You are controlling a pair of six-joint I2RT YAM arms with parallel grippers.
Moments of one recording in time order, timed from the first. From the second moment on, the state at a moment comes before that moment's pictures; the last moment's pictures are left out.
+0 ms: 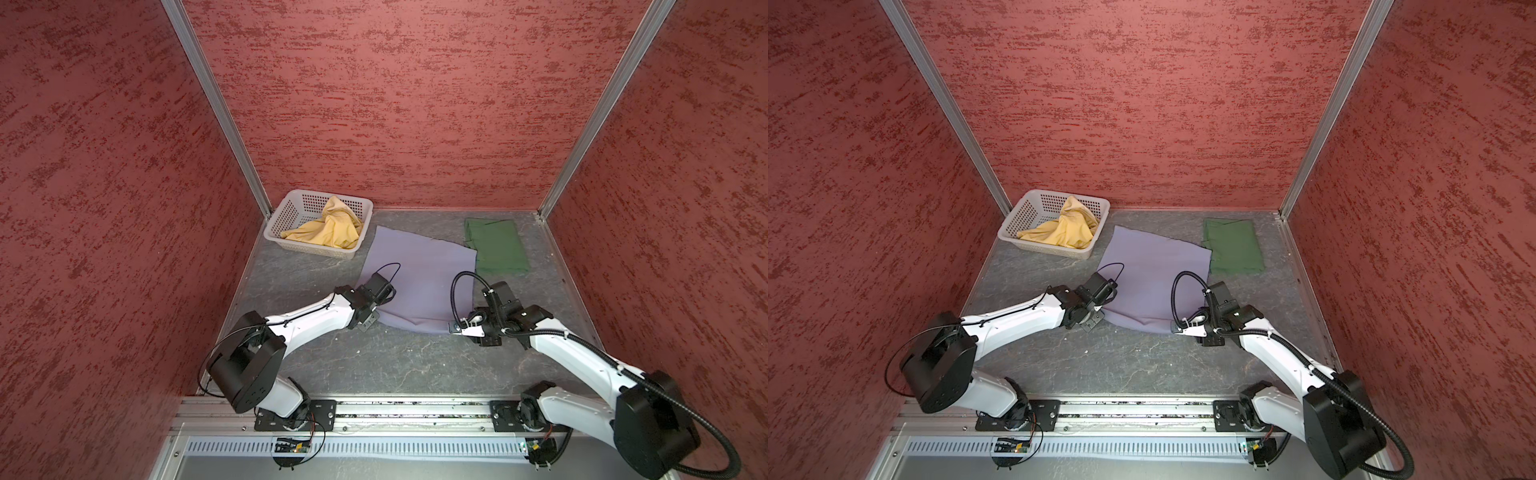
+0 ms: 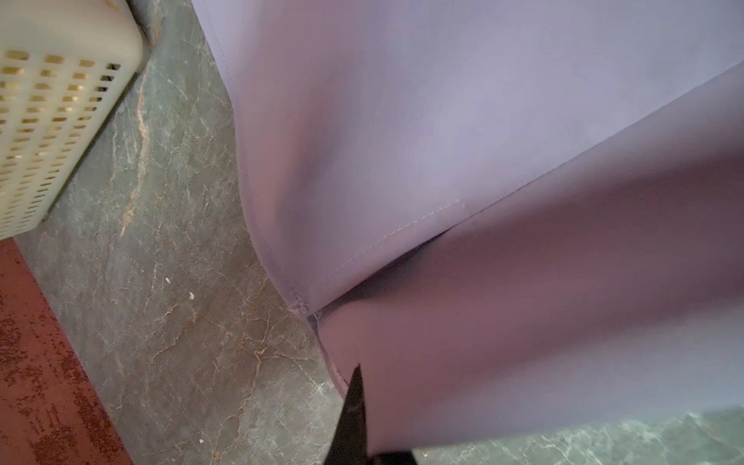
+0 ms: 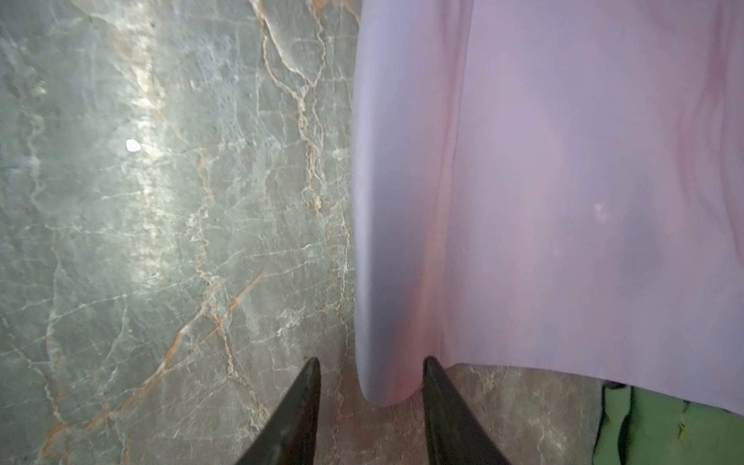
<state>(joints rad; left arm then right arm) -0.70 1.51 0.89 -0.68 -0.39 0.06 0.43 1.14 0.61 -0.59 -0.23 -1.20</state>
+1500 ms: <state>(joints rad) -0.65 1.61 0.91 -0.61 -0.34 0.05 0.44 1.45 0.69 -0.50 -0.16 -1.23</state>
